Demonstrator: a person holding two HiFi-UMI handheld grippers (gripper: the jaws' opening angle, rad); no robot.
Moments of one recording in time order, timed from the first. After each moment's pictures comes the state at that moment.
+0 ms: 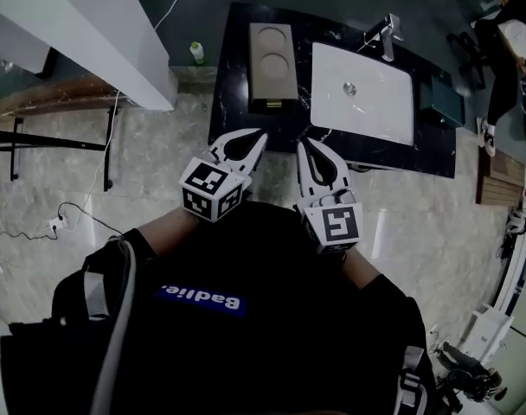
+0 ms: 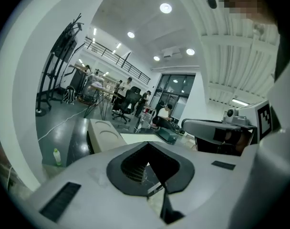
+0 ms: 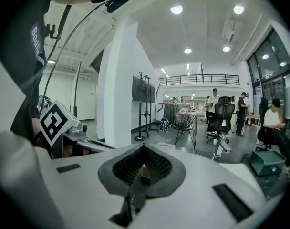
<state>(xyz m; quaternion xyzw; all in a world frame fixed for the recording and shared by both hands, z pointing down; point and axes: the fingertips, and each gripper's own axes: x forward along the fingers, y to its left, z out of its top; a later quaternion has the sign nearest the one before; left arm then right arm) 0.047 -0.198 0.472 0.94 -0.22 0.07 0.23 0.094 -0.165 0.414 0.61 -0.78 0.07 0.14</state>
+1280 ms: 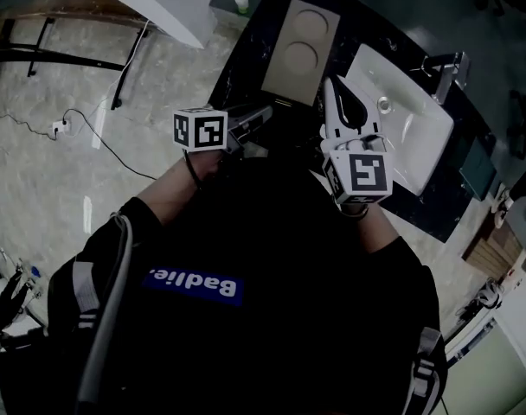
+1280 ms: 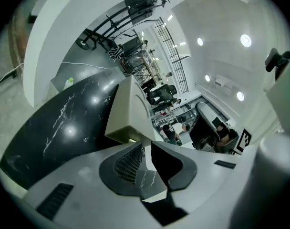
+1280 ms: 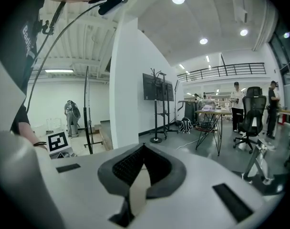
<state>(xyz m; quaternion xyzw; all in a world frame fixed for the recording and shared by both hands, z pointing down) 0.086 -0.274 0.588 0.78 -0.26 0.00 0.57 0.159 -0.333 0.439 0.48 -0.86 0.07 0.14</state>
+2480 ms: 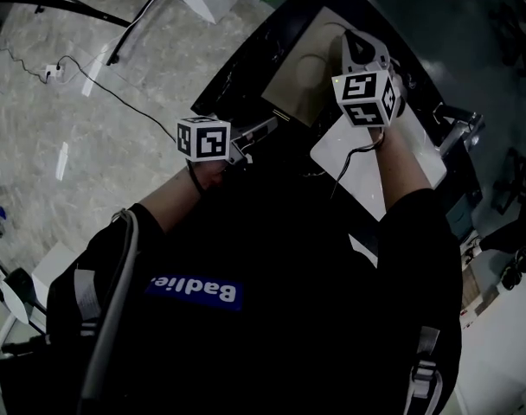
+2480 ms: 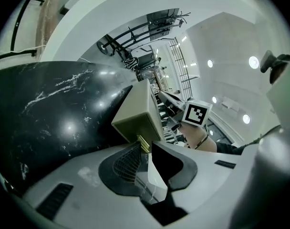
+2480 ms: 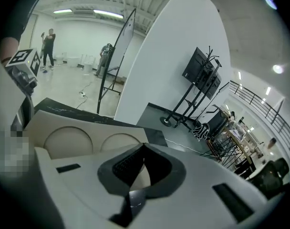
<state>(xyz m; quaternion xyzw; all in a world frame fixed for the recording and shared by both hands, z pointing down) 0.103 -0.282 0.625 0.72 -0.33 -0.09 0.61 0.147 -0.495 0.572 0.31 -0.84 -0.13 0.43</state>
